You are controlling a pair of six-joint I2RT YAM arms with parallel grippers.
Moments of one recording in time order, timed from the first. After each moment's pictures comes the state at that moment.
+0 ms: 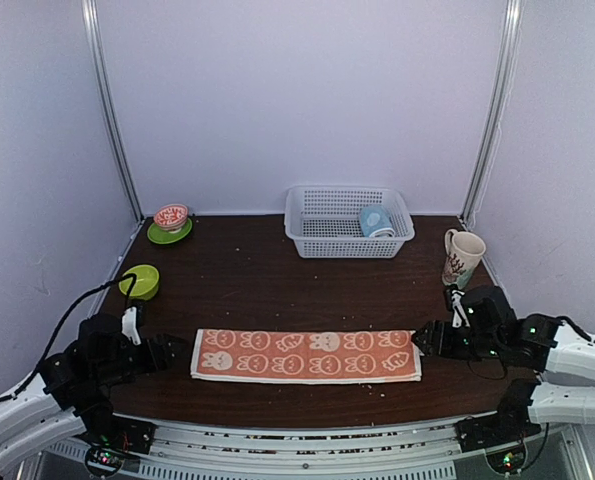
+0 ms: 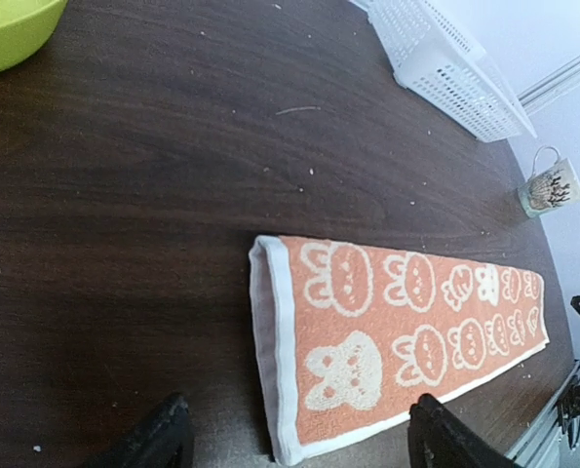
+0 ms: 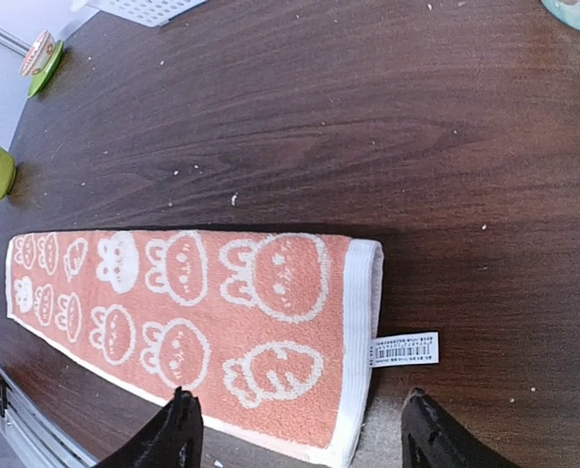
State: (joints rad) left arm -0.64 0.33 0.13 -0.36 -0.04 -0.75; right arm 0.72 0.75 0.37 -0.41 0.09 0.75
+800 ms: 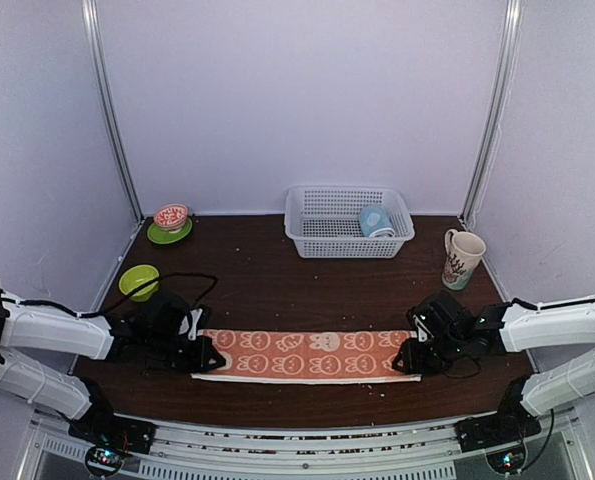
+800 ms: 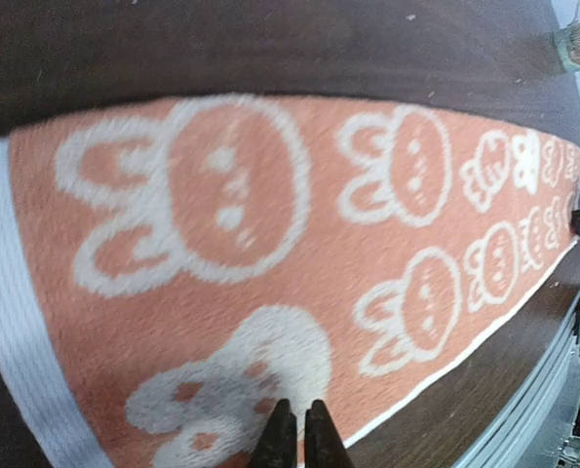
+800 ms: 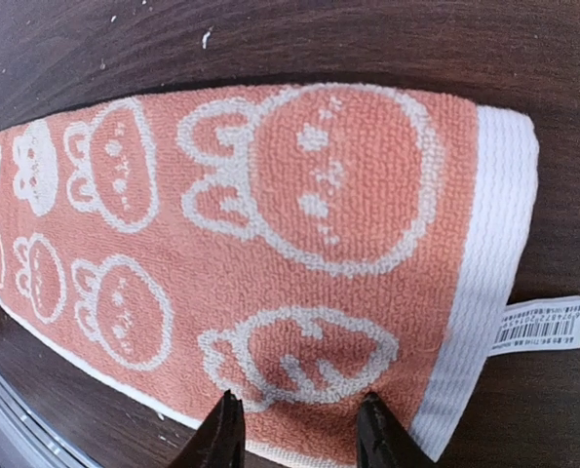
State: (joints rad) left arm -0.75 1.25 0.39 -0.02 0.23 -0.74; right arm 0.80 1.21 0.47 -0.33 -0.04 0.80
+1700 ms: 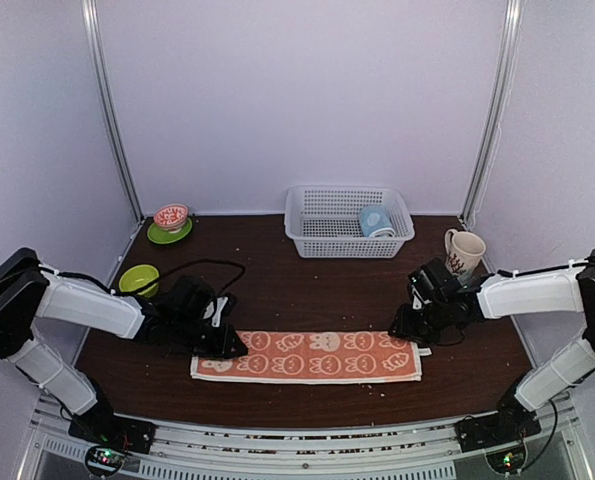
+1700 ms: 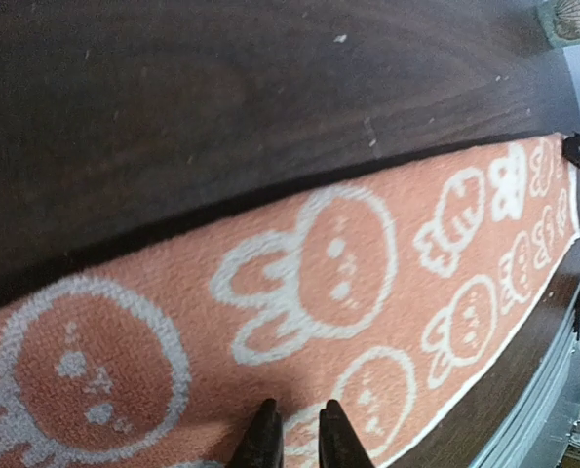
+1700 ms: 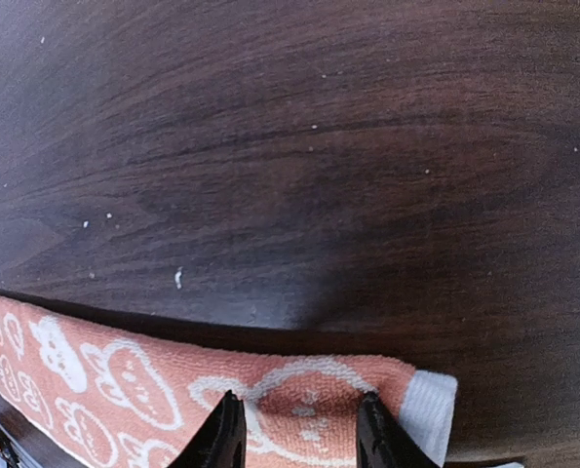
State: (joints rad) left arm -0.75 1.51 0.58 0.03 0.29 -0.64; right arm 0.60 1.44 0.66 -0.28 -0.06 0.79
